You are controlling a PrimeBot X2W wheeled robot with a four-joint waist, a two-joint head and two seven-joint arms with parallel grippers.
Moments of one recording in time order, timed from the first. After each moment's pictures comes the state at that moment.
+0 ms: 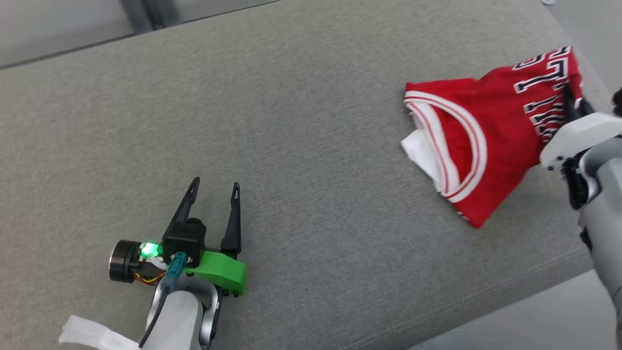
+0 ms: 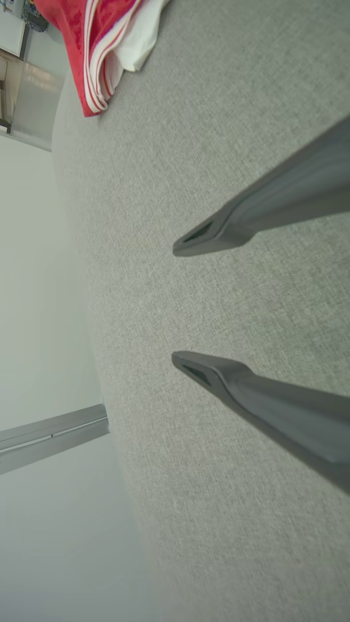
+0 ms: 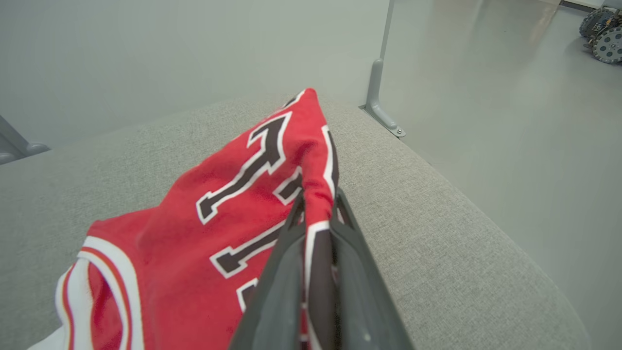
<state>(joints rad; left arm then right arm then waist) -0.27 0.05 -0.26 0.39 -0.07 0.04 -0.26 -0.86 -0.30 0.03 1.11 0.36 0.13 -0.26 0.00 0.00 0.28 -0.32</state>
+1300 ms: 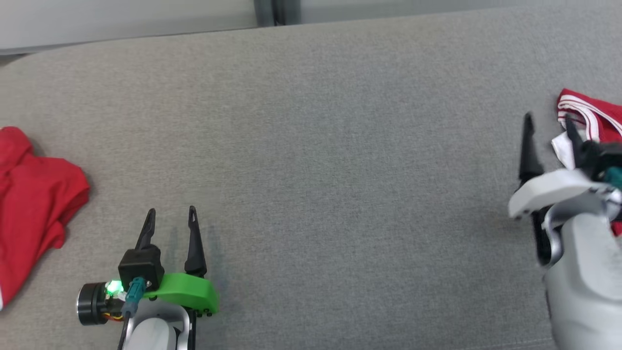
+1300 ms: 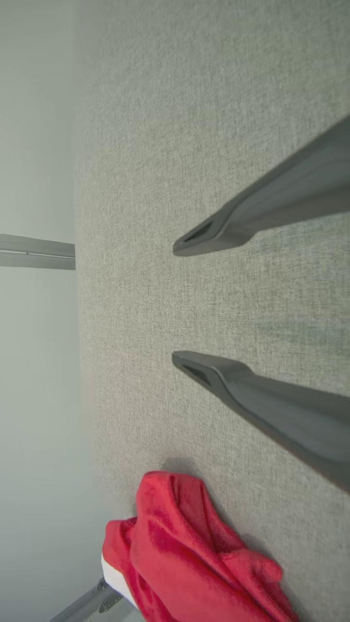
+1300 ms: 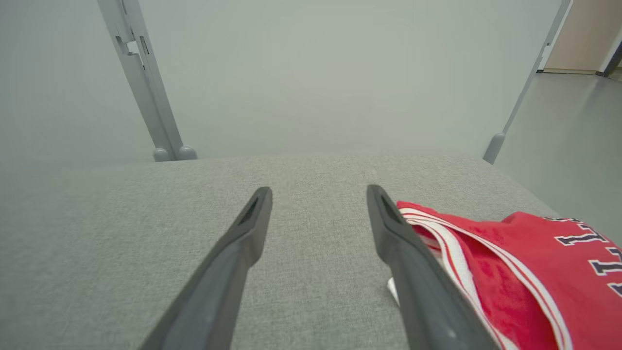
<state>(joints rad) -0.18 0.05 -0.12 0.37 -0.13 0.08 -0.26 -0.51 -0.12 -0.21 0.57 0.03 0.13 -0.26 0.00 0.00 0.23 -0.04</state>
